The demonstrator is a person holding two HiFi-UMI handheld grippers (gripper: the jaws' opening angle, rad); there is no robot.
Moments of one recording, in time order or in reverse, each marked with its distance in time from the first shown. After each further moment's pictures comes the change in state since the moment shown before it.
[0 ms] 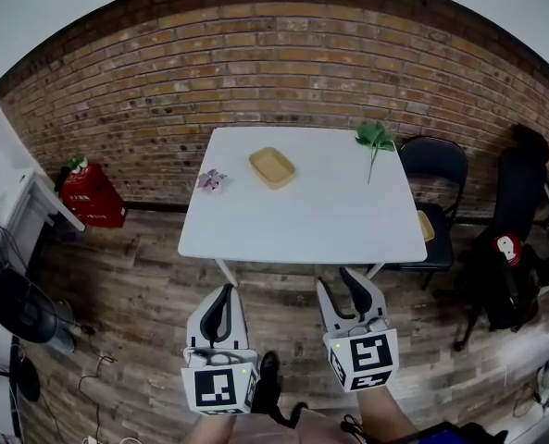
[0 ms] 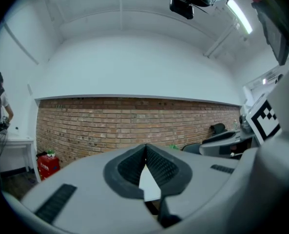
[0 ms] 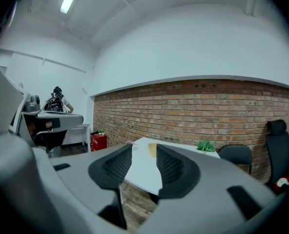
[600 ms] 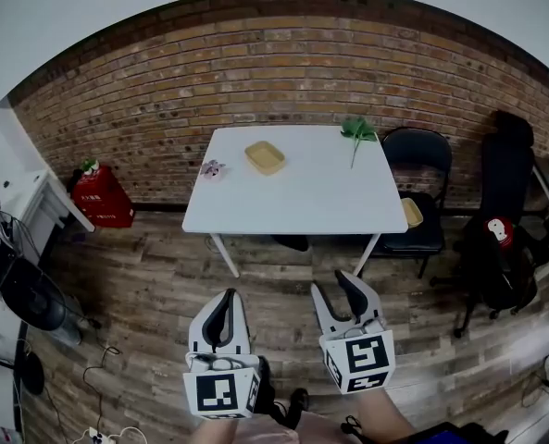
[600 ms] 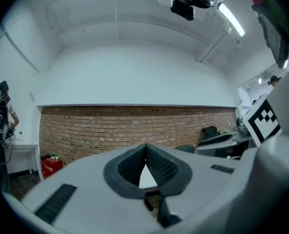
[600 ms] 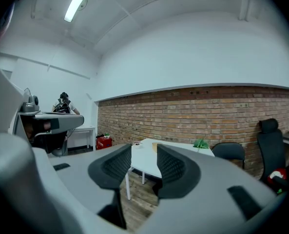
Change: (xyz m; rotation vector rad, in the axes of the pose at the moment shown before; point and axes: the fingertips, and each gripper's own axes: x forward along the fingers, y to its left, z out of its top) left arm -0.128 -0.067 0.029 0.027 -0.032 -0.007; right arm -0.136 0.029 -0.005 0.022 -0.041 0.012
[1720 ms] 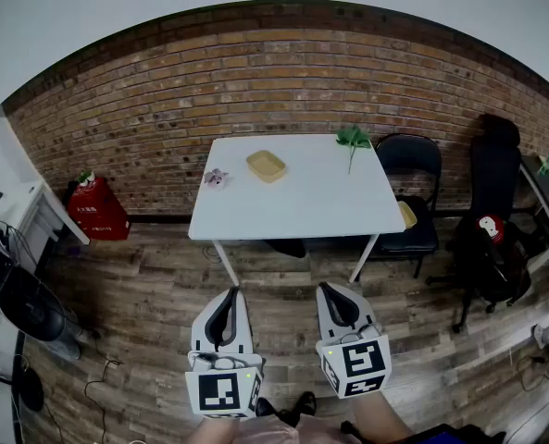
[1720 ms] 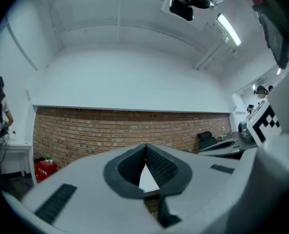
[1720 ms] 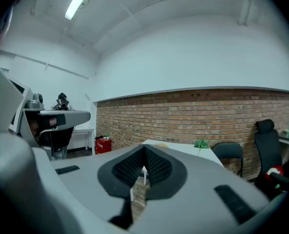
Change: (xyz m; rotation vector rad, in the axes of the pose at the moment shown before) left arm -0.016 0.039 0.019 -0.015 -0.057 -0.069; right arm -0.003 0.056 0.013 0.009 -0.003 -0.038
